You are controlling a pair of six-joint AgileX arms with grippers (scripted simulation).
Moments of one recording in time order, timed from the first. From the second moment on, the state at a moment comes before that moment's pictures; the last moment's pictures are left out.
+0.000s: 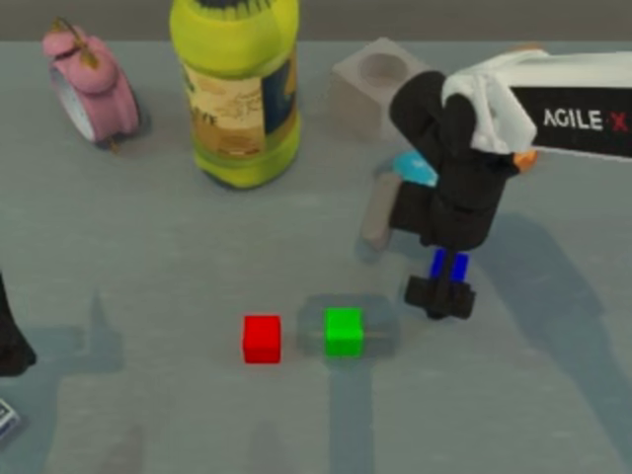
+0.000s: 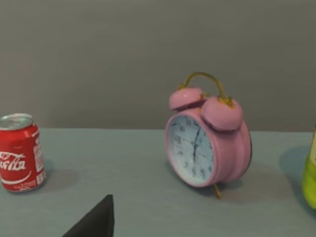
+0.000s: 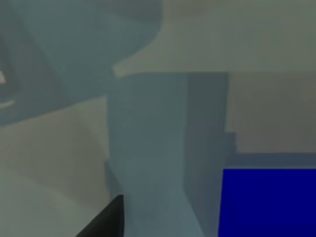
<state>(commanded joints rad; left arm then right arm) 0.02 0.00 0.00 0.00 0.00 0.00 0.49 2.27 1.60 -0.90 0.00 -0.76</state>
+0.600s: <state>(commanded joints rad) 0.02 0.00 0.00 0.00 0.00 0.00 0.49 2.27 1.60 -0.90 0.00 -0.76</state>
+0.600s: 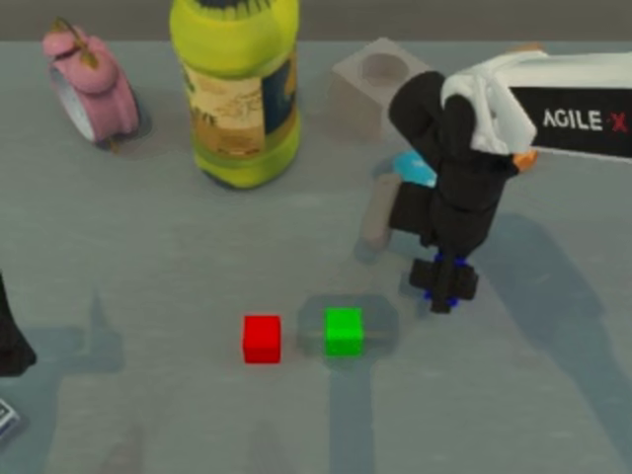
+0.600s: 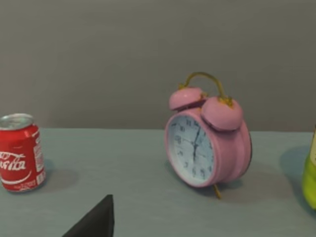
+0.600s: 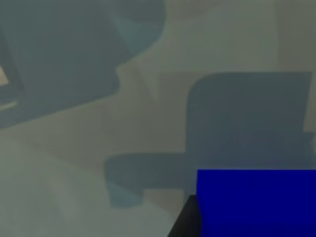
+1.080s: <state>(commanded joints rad) 0.02 0.00 0.00 0.00 0.00 0.00 0.49 2.24 1.60 -0.92 0.00 -0.75</state>
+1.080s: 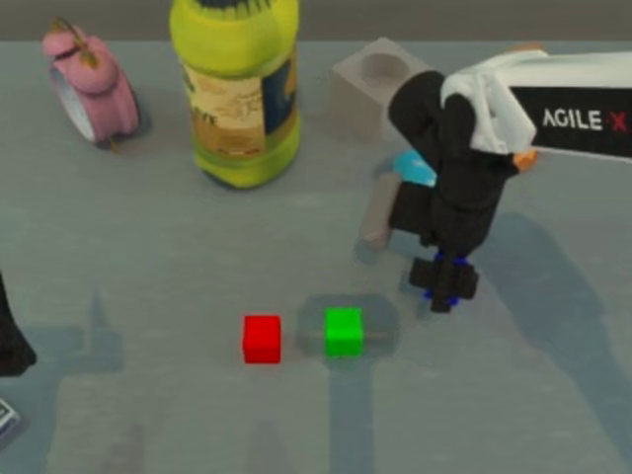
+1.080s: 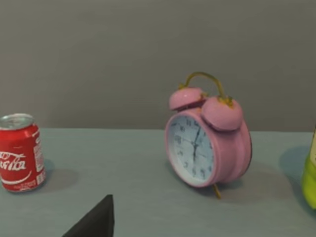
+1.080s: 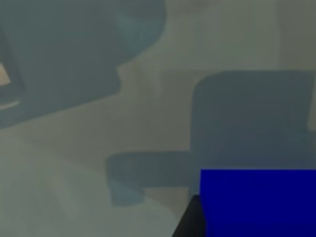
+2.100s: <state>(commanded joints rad) 0.02 0.00 0.00 0.00 0.00 0.00 0.54 2.08 1.66 -1.14 -0.01 -0.83</state>
